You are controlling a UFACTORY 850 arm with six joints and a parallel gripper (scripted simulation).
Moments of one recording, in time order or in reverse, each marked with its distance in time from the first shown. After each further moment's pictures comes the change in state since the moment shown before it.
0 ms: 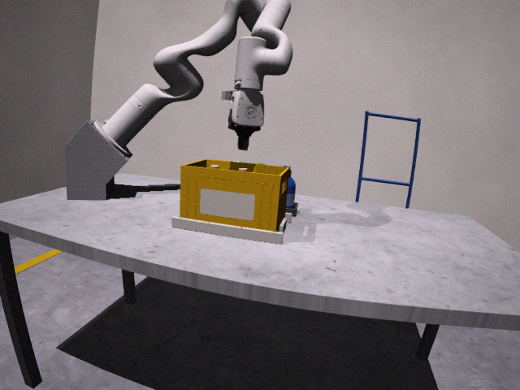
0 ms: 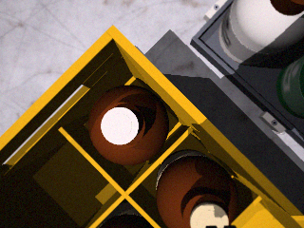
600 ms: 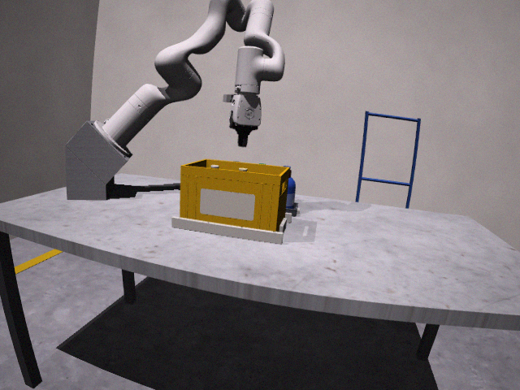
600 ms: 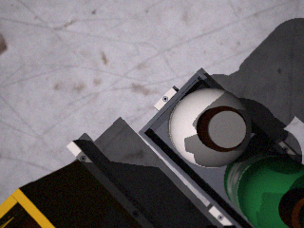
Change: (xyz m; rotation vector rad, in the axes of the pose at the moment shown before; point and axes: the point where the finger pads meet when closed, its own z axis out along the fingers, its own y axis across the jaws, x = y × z) arm 0.108 0.063 0.001 -0.003 0.000 -0.019
